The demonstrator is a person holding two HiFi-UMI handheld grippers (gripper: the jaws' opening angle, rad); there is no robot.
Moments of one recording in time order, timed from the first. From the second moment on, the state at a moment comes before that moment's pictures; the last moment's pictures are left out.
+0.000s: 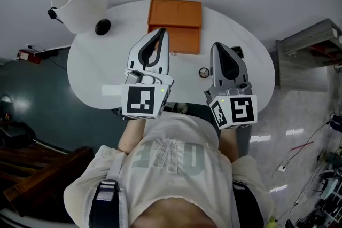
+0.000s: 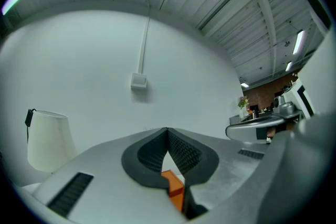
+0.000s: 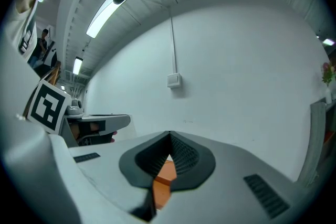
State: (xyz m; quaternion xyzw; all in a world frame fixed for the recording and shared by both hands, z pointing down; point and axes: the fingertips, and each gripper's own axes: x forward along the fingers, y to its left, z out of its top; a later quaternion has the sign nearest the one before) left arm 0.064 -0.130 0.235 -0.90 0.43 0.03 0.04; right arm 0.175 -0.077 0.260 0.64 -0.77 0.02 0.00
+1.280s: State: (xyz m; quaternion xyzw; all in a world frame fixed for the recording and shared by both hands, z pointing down) left arm 0.037 -0.138 0.269 -0.89 0.45 -0.01 0.01; right arm 0.206 -0.049 0.598 0.51 -0.75 0.29 0.32
